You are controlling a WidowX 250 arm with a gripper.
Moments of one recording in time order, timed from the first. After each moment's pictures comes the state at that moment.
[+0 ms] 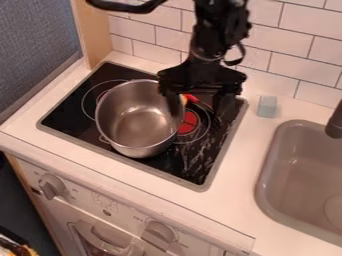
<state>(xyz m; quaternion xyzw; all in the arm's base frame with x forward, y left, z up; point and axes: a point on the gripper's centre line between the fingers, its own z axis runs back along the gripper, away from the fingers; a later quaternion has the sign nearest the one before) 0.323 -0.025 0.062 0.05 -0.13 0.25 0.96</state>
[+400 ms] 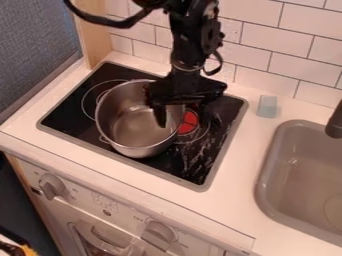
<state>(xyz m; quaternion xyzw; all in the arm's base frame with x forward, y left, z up) 0.321 -0.008 0.041 0.04 -0.10 0.26 0.96</state>
